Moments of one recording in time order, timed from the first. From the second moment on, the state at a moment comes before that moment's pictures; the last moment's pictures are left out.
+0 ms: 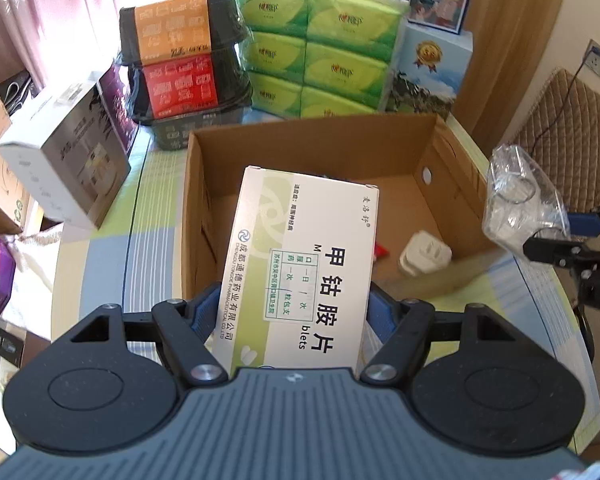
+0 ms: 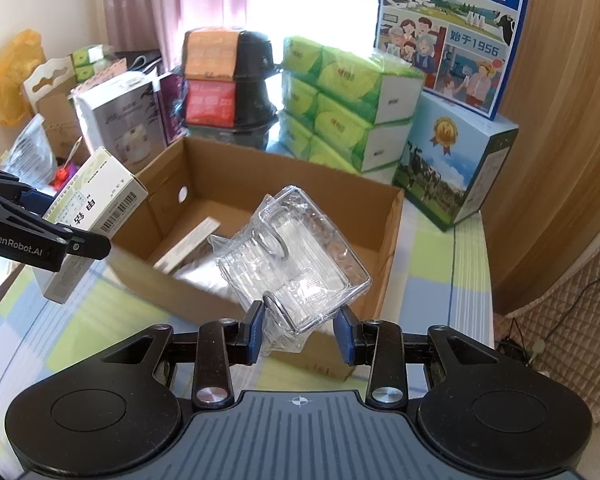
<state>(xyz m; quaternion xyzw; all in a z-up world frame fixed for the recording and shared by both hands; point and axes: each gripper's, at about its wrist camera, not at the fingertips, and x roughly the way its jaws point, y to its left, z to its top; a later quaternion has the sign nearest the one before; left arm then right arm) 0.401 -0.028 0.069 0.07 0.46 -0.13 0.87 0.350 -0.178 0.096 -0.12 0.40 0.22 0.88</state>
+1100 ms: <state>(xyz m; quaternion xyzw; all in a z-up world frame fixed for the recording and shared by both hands) 0.485 -0.034 0.030 0.02 0.47 -0.15 0.87 0.425 -0.175 0.047 -0.08 0.44 0.19 0.87</state>
